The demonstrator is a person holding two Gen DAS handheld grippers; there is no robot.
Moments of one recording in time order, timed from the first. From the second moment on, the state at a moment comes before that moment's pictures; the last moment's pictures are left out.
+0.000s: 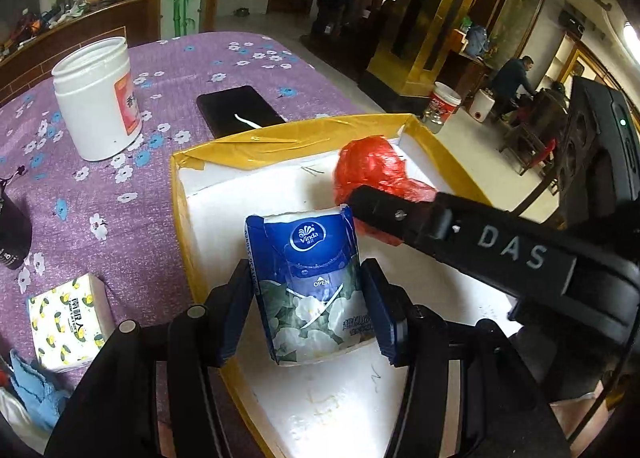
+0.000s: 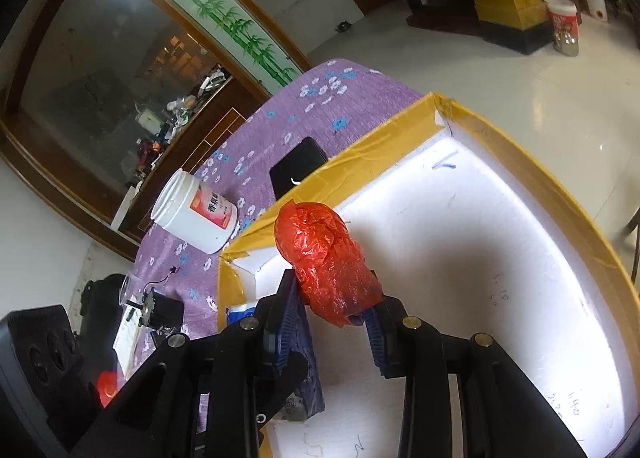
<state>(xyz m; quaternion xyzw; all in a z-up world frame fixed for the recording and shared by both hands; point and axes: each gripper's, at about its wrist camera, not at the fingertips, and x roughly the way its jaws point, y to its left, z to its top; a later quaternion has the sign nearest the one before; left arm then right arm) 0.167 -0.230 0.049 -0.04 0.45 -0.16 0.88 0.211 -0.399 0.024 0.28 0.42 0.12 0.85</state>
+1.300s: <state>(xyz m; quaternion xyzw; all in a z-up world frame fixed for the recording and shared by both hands) 0.043 -0.145 0.083 -0.08 0.42 -0.19 0.88 0.118 -0.353 0.076 0.23 0.37 0.21 0.87</state>
